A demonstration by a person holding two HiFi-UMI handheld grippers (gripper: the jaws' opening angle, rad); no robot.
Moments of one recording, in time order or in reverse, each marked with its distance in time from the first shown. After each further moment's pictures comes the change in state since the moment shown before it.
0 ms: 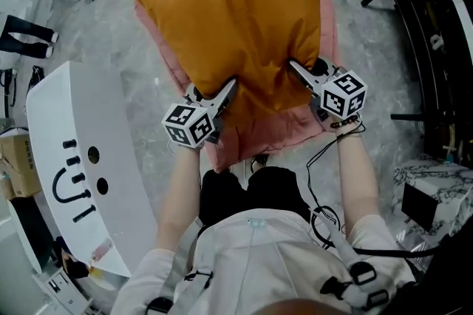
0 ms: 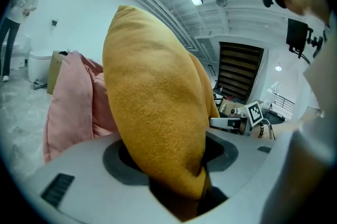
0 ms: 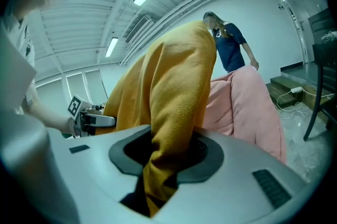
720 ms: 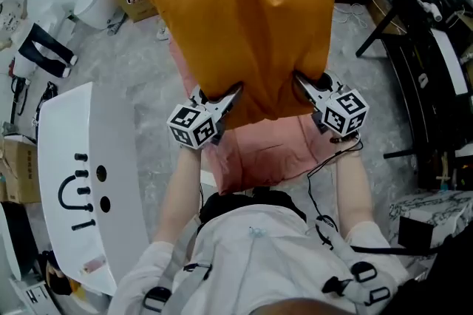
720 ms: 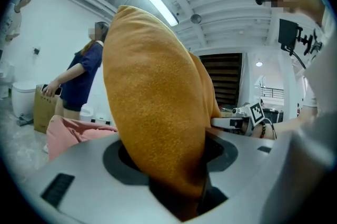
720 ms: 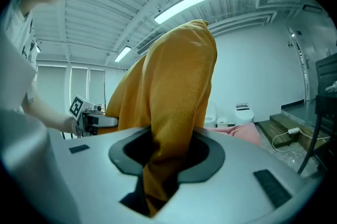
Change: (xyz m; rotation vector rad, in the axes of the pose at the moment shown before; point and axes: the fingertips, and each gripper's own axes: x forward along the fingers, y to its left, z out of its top) left arm -0.038 -0.051 0.145 0.207 -0.205 -0.091; right arm -0.048 0.061 0.150 -0.216 -0.207 -0.051
